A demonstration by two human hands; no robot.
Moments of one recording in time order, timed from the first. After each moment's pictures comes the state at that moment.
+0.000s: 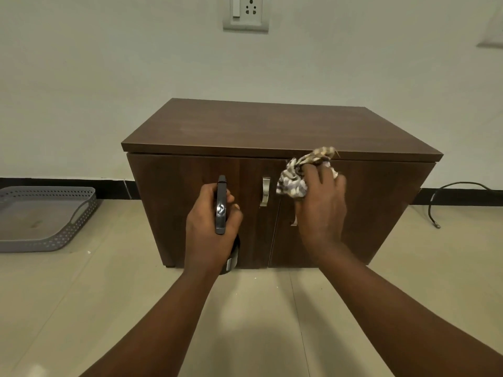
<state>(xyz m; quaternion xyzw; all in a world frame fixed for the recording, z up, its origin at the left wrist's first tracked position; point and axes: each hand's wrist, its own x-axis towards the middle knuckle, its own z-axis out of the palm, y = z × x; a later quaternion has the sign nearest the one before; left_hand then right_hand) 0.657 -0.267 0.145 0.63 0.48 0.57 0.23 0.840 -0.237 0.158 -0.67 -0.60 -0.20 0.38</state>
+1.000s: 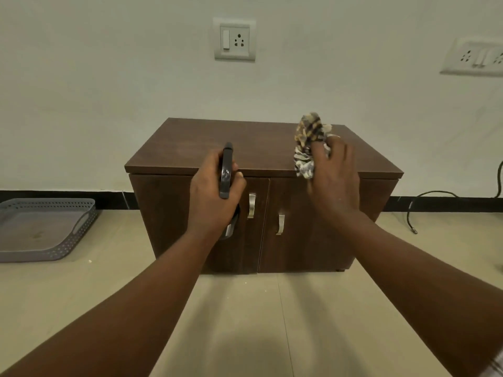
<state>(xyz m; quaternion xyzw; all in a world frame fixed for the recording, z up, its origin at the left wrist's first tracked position) 0.678 -0.261 0.237 0.67 0.43 0.58 0.20 0.894 -0.241 0.247 -0.66 -0.63 -0.29 0.29</state>
